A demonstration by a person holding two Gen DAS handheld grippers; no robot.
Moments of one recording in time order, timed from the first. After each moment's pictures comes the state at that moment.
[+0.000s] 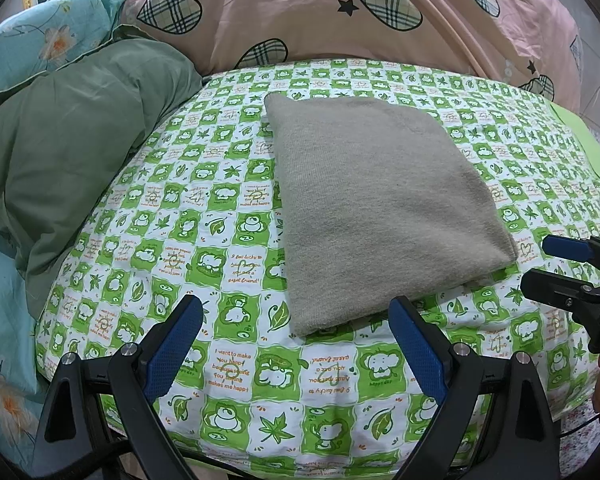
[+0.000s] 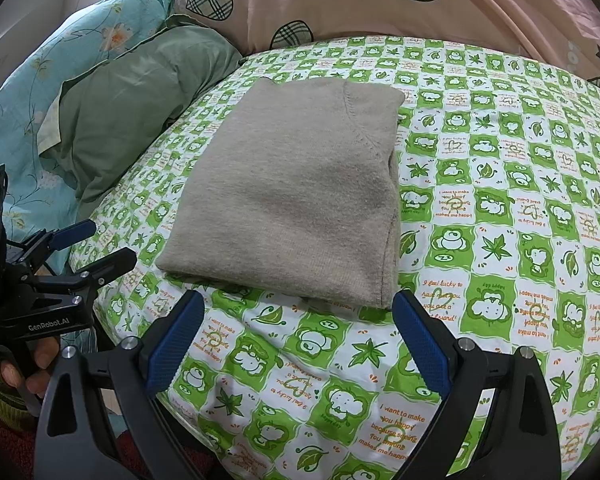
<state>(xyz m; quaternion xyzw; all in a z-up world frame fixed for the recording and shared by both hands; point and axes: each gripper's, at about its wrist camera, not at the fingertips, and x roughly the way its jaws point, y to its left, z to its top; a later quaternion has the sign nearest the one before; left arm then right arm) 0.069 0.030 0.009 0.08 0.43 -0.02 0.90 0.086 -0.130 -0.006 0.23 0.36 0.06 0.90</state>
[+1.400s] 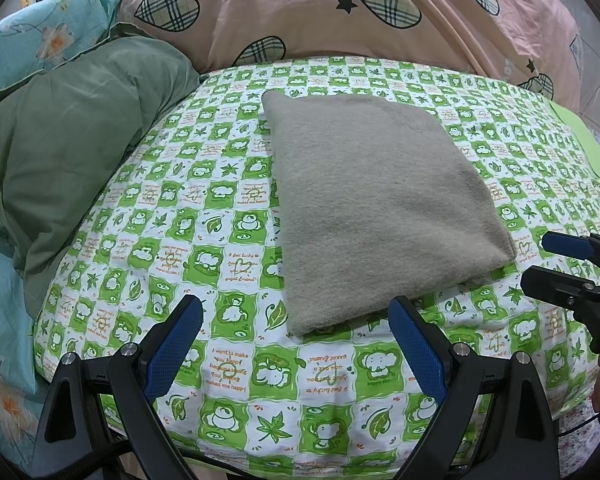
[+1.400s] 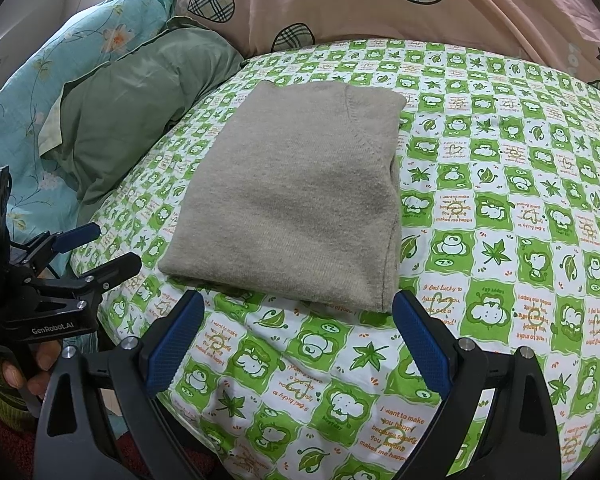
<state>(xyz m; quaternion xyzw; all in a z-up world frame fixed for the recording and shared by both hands) 0.068 0.030 0.005 0.08 0.44 -0.02 0.90 0.086 -0.129 -0.004 0.23 0.36 0.06 0.90</state>
